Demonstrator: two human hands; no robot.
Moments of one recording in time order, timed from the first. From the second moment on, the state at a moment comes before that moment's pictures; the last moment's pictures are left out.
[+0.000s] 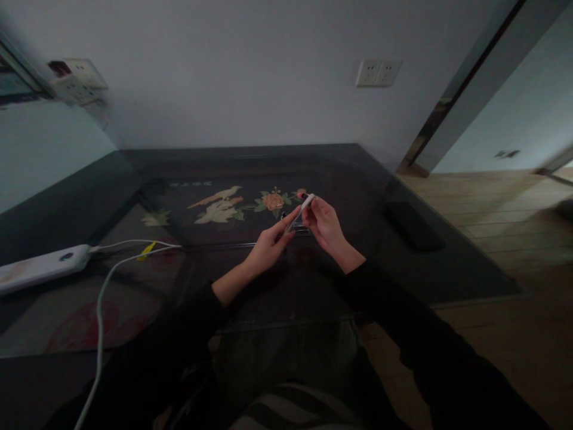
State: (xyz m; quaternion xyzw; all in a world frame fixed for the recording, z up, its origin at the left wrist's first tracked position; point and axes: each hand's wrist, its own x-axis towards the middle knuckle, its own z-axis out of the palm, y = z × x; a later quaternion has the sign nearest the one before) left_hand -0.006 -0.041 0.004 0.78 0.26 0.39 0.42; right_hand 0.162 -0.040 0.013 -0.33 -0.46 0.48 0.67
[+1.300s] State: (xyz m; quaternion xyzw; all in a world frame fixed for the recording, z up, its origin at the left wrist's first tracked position) left_hand -0.007 -0.039 0.001 0.78 0.26 0.39 0.42; right_hand 0.161 -0.039 0.012 -0.34 -0.46 0.47 0.67
